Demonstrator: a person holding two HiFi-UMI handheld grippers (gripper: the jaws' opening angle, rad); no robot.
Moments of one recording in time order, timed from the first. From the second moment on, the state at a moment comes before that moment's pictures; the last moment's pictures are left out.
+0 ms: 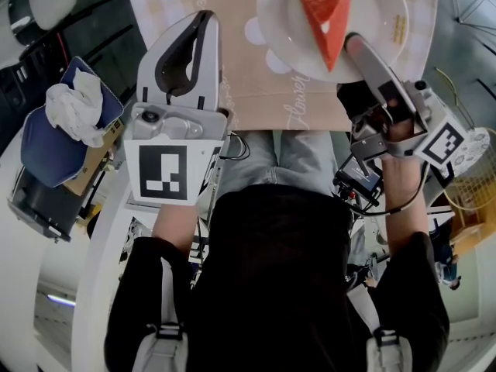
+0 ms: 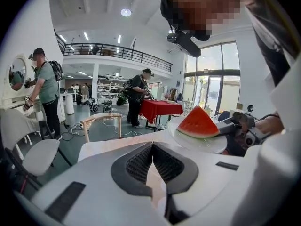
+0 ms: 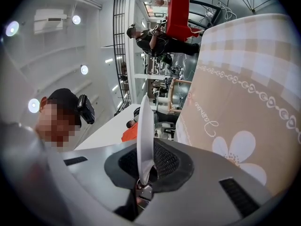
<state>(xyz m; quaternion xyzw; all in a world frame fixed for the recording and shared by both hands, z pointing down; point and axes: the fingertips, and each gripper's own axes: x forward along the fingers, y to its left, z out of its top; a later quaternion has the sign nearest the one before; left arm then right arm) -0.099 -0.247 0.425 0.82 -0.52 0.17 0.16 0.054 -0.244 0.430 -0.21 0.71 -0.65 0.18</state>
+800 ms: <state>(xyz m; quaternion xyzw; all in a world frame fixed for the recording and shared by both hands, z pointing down) -0.089 -0.246 0.468 0.82 -0.52 0.18 0.18 0.056 -0.242 0.481 -0.21 0.70 -0.66 0.17</state>
